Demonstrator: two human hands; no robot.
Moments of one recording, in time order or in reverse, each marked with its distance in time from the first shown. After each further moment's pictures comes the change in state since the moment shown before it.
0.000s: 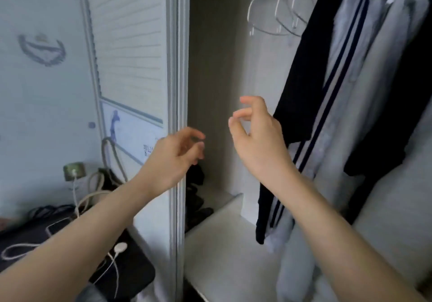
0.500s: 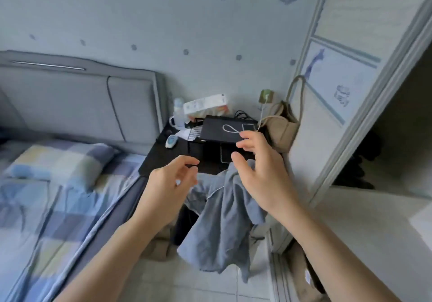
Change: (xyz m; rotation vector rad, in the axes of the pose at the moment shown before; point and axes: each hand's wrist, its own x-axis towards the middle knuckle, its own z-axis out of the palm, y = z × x) left_hand -0.402 0.063 -0.074 0.444 0.584 -0.742; right_hand -0.242 -0.144 0.069 0.643 -0.816 -0.190
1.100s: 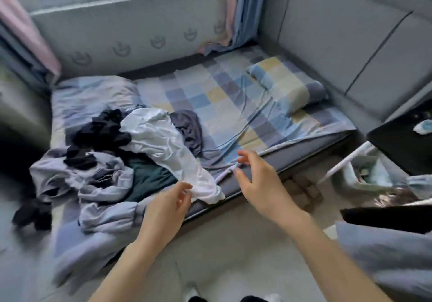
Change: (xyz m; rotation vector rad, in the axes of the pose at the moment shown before) left_hand -0.501 -0.155 -0.264 0.395 0.511 -1.051; right_hand -0.264 -0.257 0.377 0.232 -1.024 -0.419
